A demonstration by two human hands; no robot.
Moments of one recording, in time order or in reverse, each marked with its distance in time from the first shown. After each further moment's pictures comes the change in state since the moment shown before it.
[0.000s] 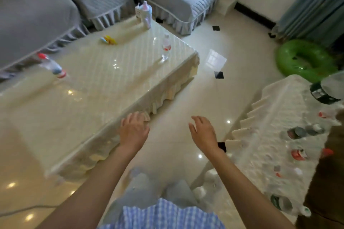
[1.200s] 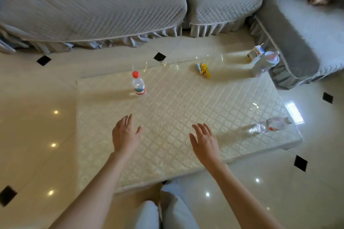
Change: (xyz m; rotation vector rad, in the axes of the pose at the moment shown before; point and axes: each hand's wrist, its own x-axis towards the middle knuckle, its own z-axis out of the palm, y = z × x) left_hand 0.243 -0.391 -0.041 -0.188 0.149 -0.811; right_hand 0.379 -0.349 0.184 -0.164 -0.362 -0.495
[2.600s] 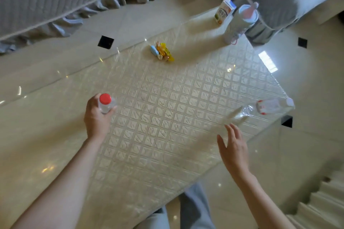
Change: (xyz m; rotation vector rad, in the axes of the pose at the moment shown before) left_hand 0.228 0.070 0.176 -0.330 0.107 0.206; right_hand 0.079 0.204 0.043 0.043 0.254 0.534
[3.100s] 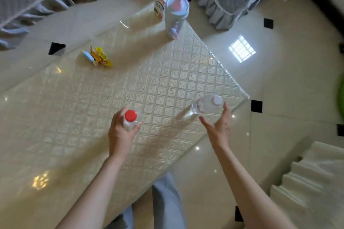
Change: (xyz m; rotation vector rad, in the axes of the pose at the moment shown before) left_hand -0.124 0.244 0.146 -0.155 -0.220 0.140; right_hand 0.113 0.153 -0.071 0.489 0.116 0.345
